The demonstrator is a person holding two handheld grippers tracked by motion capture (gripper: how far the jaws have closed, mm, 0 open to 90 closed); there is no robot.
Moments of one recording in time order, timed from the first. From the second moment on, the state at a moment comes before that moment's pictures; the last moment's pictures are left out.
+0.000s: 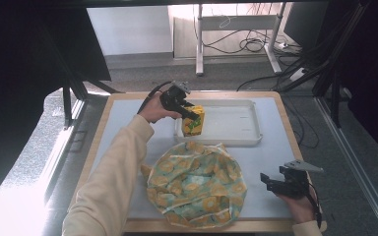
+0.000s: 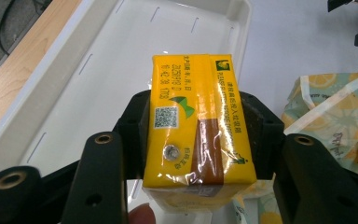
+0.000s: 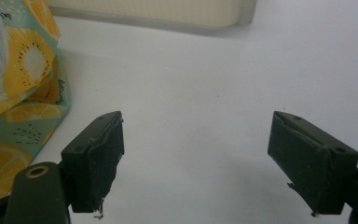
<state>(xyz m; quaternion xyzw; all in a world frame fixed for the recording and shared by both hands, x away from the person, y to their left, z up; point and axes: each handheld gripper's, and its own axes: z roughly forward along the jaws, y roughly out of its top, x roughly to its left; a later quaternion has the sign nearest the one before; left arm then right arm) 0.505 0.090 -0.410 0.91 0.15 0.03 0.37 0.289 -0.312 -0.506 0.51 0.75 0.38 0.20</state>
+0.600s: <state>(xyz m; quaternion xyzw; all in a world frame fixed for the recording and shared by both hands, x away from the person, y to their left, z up) 0.518 0.090 -0.424 0.91 0.16 0.02 0.37 0.289 -0.313 -0.507 0.51 0.75 0.38 0.20</state>
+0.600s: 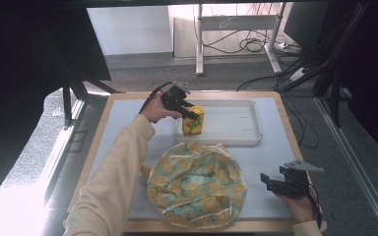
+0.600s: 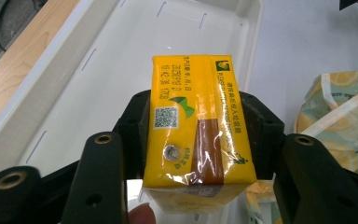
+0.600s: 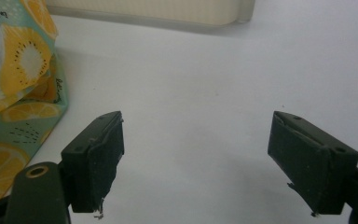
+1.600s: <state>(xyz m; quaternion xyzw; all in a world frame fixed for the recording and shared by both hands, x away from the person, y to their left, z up) 0.513 0.096 -0.444 0.92 0.14 0.02 0.36 0.290 -0.312 -0.508 0.51 0.75 0.38 0.20</state>
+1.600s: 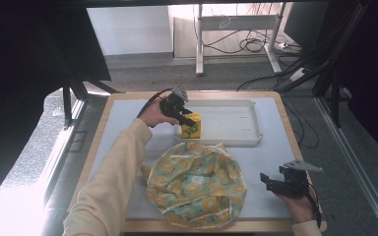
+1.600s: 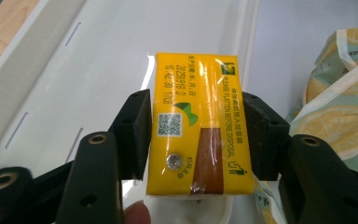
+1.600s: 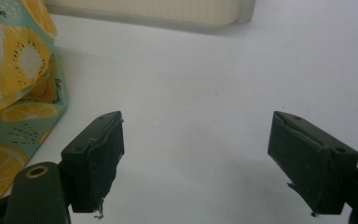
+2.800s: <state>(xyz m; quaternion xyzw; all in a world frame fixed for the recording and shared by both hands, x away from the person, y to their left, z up) 0.498 0.101 -0.422 0.91 0.16 0.05 0.37 0.291 -0.312 -0.507 0.51 0.75 0.38 0.20</state>
